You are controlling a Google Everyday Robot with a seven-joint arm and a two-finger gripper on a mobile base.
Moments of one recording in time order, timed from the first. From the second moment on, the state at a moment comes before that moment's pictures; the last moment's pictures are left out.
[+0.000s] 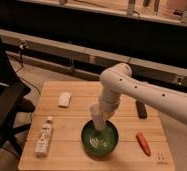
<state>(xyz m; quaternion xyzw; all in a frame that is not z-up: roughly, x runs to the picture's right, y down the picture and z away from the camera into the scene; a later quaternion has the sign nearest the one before) 0.086 0.134 0.708 -0.36 -0.16 -0.22 0.89</state>
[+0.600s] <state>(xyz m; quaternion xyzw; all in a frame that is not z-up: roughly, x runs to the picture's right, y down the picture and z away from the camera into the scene) 0.109 0.134 0.707 -0.37 -0.17 -0.21 0.89</state>
